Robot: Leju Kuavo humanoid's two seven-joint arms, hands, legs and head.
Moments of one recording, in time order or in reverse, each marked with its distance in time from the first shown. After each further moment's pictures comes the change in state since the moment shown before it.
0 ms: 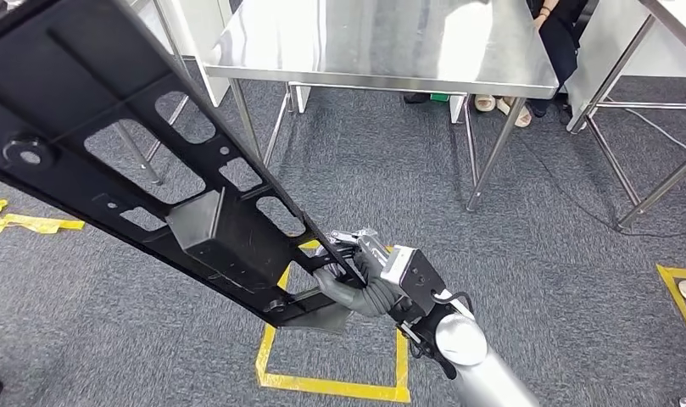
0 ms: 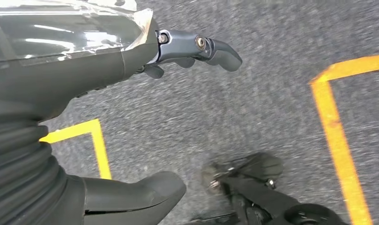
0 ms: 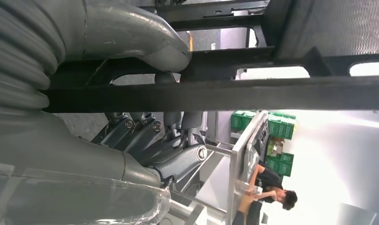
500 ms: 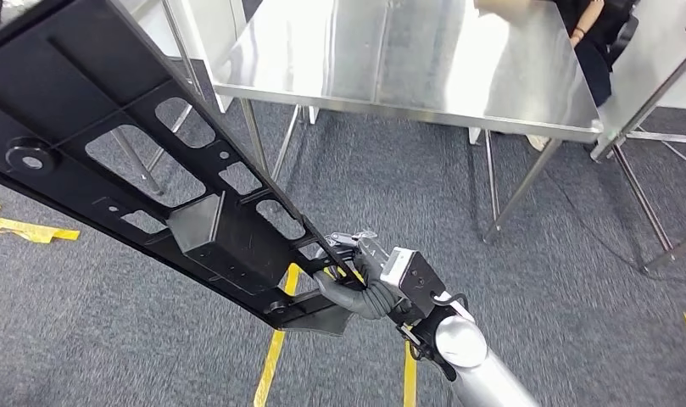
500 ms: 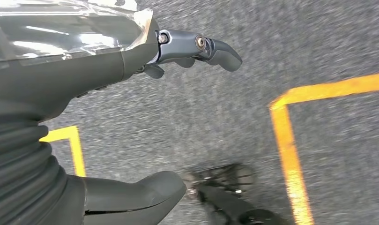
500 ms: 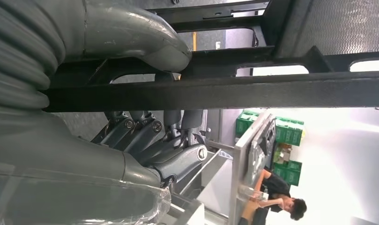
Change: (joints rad) left arm 0.010 0.000 0.000 -0.001 0.003 0.001 -0.001; right arm 0.006 -0.005 0.003 0.005 0.000 -0.001 -0.001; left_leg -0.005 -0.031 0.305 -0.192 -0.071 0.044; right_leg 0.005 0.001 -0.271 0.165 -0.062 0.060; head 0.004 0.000
